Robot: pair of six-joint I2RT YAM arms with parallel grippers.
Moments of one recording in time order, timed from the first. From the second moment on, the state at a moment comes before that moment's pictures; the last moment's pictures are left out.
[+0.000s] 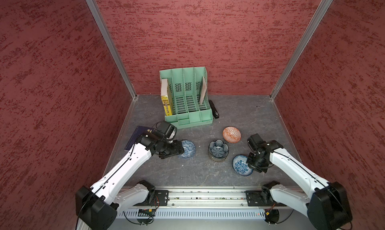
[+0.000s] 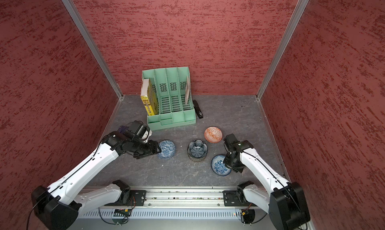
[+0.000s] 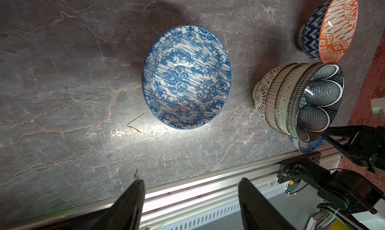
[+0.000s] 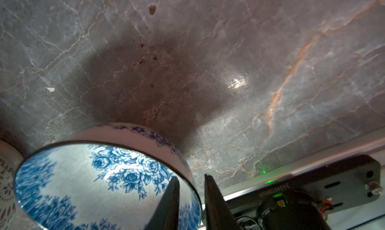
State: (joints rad) left arm -0.49 1.09 0.98 -1.10 0.24 -0.65; right arm 0.33 1.10 0.67 -1.12 -0.02 0.88
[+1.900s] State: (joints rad) left arm -0.47 1.28 1.48 -1.27 0.44 -0.60; right arm 0.73 1.74 1.79 -1.45 -0.19 0.66
